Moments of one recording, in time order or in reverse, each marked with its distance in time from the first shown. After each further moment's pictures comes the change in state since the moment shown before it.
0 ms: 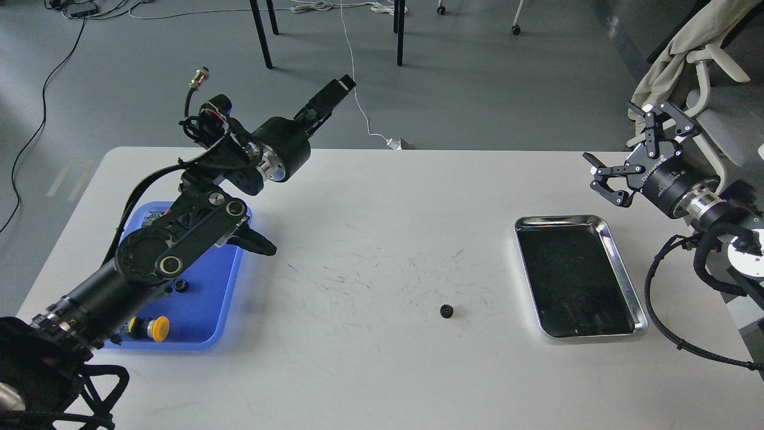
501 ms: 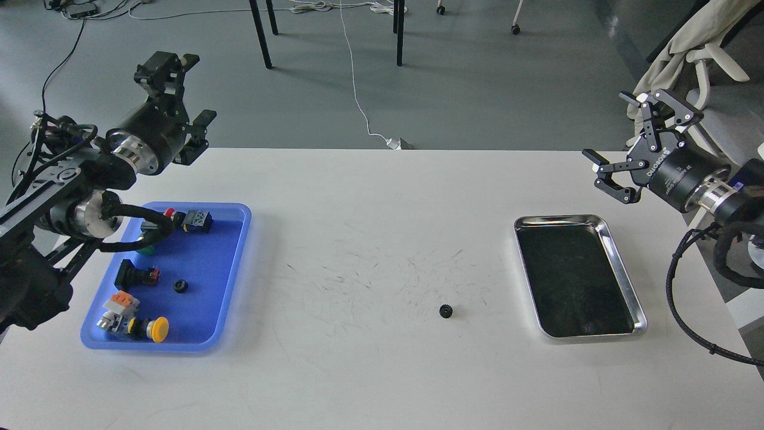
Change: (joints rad) left arm 0.089 0.311 -0.001 -0.022 -0.905 0.004 -0.006; right arm 0.070 -0.202 -0.123 0.224 -0.231 -0.039 -0.009
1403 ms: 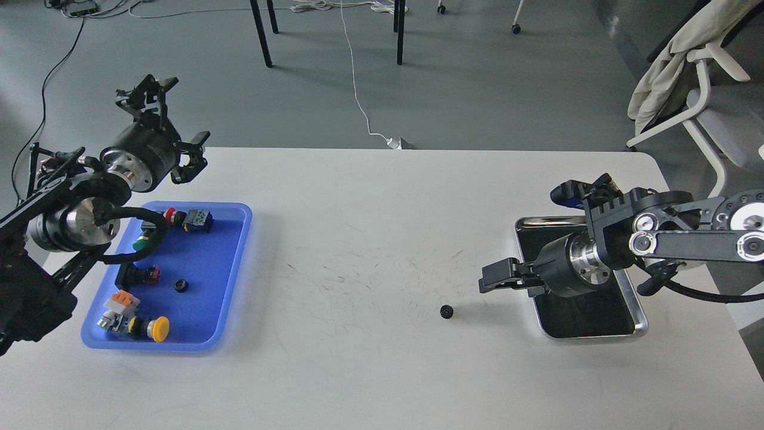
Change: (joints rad) left arm 0.030 0.007 -0.001 -0.005 -0.161 0.022 -0.005; right arm 0.886 0.346 -1.377 0.204 -0.366 -0.029 -0.119
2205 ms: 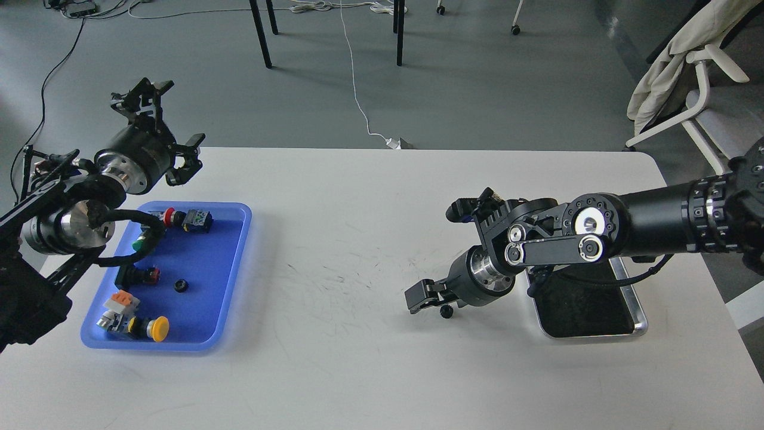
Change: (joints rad) left arm 0.007 0.009 -0.004 -0.002 0.000 -0.004 -0.002; right arm 0.001 0.378 -0.085 -0.195 0.142 0.013 0.001
